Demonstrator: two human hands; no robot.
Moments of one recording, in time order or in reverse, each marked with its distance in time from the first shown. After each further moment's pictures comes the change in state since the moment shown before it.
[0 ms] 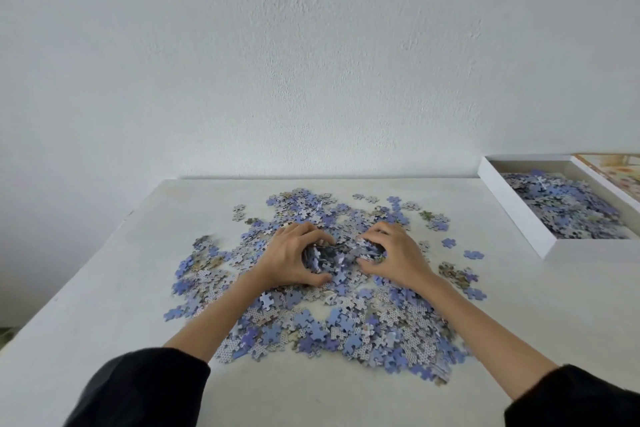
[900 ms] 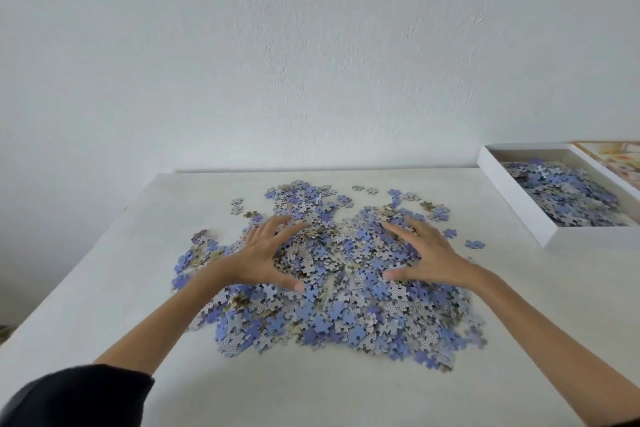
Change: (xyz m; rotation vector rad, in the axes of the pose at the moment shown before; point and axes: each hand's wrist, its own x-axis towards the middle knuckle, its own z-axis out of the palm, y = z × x) left_hand -0.034 -0.022 -0.034 -0.107 -0.329 -0.161; right_hand -0.029 0.024 -0.033 -0.068 -0.373 0.182
